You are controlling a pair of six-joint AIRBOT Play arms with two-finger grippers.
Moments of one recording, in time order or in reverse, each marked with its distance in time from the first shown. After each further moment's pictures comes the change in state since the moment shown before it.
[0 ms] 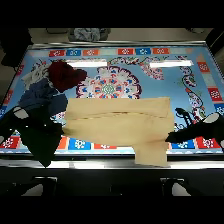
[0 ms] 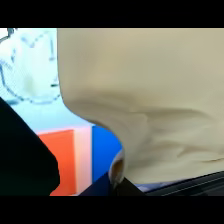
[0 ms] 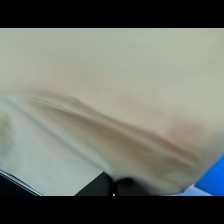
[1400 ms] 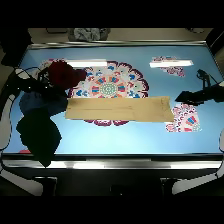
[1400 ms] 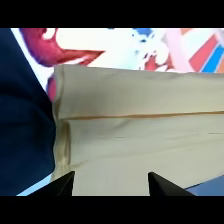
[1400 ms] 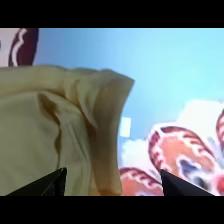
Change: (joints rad) left arm 0.029 -0.577 0.887 -0.082 -0.150 -0.101; right arm -0.081 -0.566 0.834 0.071 -0.008 0.138
